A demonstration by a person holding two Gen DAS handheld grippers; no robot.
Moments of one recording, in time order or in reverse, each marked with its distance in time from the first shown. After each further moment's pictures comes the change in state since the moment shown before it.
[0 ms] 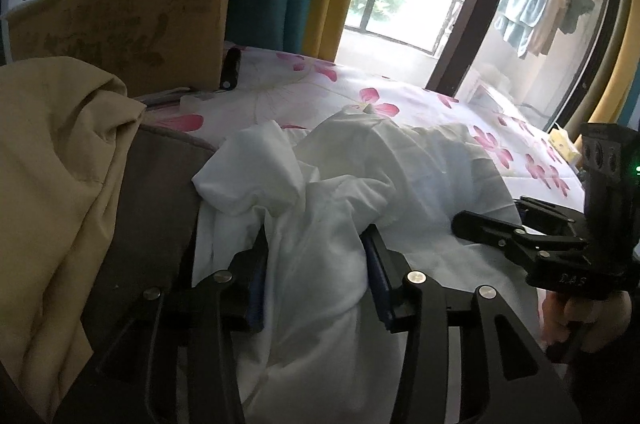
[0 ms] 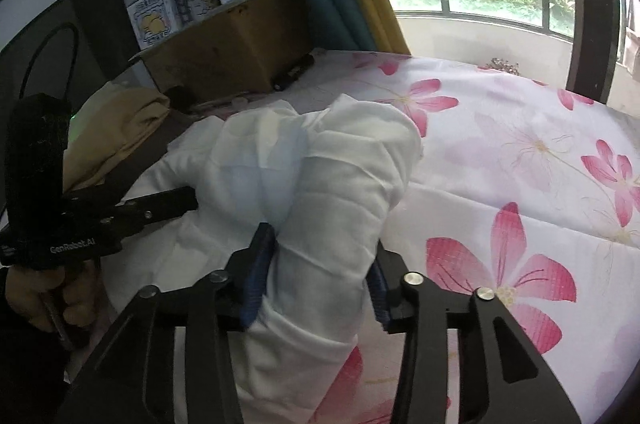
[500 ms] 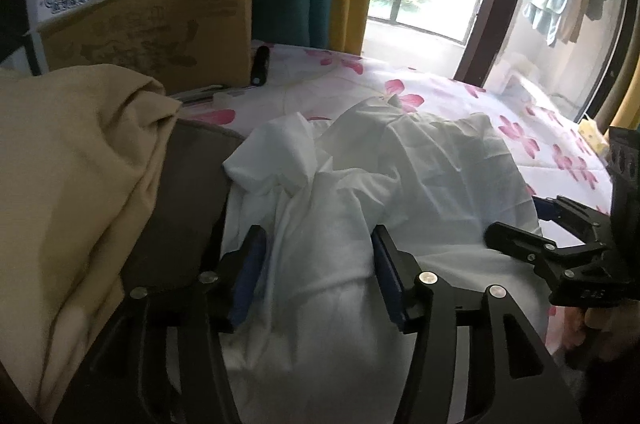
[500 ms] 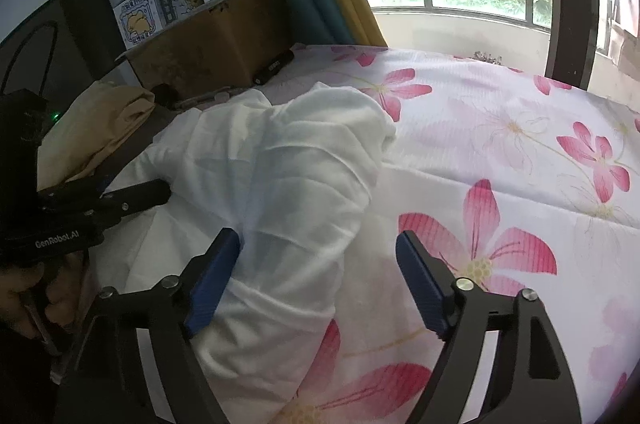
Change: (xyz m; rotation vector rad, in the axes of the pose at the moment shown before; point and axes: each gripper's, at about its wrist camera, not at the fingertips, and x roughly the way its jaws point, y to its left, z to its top) left arm -0.017 -0.010 -0.005 0.009 0.028 0.156; right arm -0.013 0.000 -0.011 0.020 0.015 -0.057
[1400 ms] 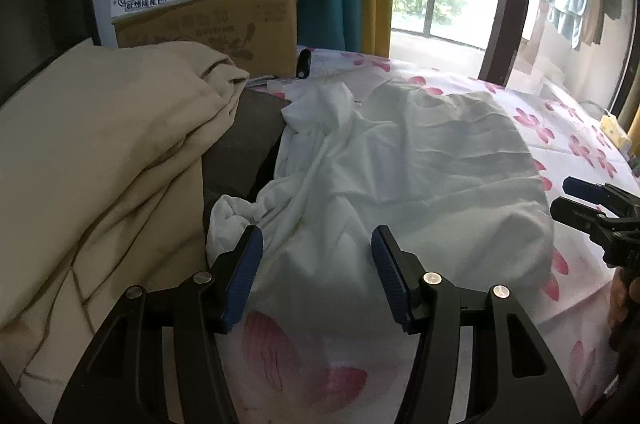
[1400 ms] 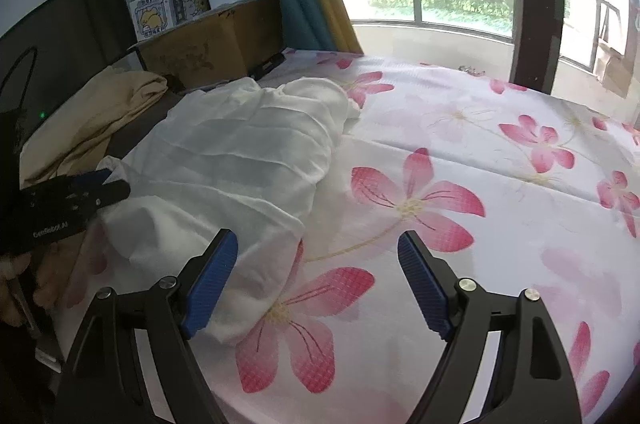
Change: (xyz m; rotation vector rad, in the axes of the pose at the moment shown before) left arm -0.053 -0.005 -0.053 -0.021 -0.067 0.149; right arm -0.058 -0.011 -0.037 -0.033 -0.044 -0.058
